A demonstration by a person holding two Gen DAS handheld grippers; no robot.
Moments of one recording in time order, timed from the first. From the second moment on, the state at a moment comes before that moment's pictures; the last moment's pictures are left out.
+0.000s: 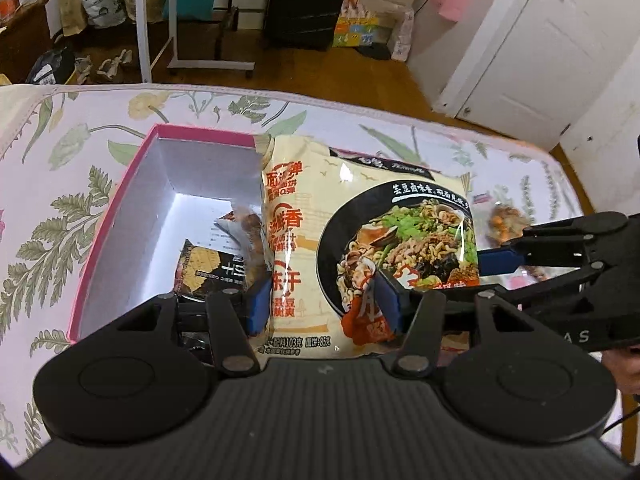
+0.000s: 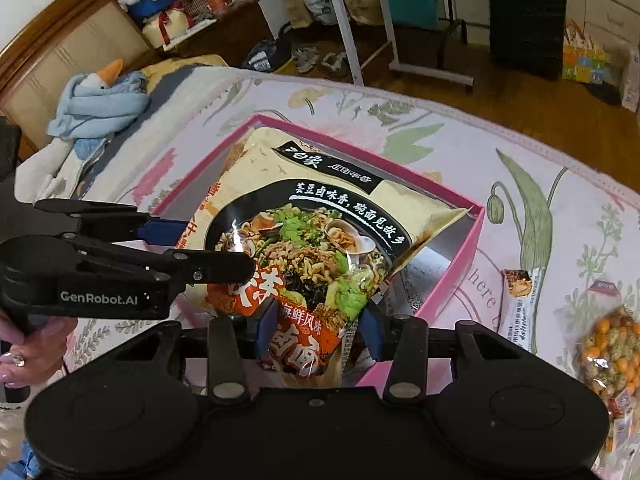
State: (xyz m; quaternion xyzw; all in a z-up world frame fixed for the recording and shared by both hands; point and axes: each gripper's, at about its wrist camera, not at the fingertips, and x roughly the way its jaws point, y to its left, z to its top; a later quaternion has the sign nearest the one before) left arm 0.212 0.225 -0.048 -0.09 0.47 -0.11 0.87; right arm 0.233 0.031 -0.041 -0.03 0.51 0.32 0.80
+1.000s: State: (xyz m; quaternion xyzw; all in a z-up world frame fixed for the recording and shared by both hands) left arm 0.137 0.116 0.016 -0.06 0.44 -0.24 0.86; right arm 0.120 -0.146 0.021 -0.03 0.42 0.24 0.88
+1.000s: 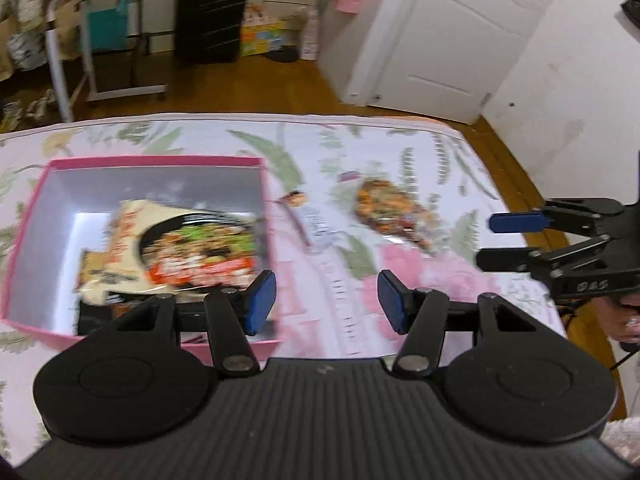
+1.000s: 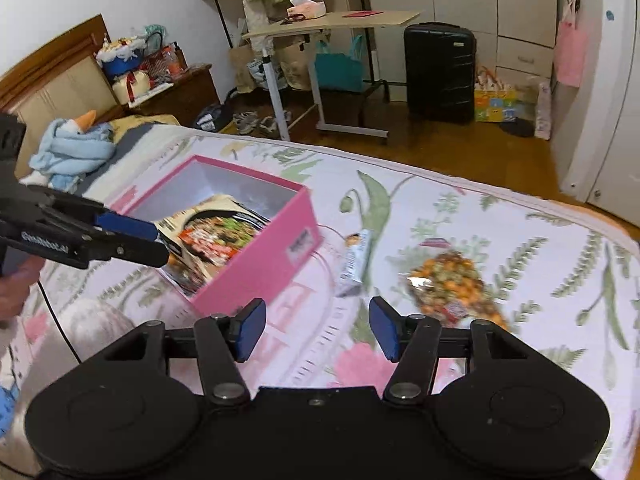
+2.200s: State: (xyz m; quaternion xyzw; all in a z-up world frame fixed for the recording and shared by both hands) left arm 0.273 -0.074 -0.164 -0.23 0.52 -0.20 0.80; right arm 0.261 -0.244 -0.151 -0.11 0.45 0.27 0.84
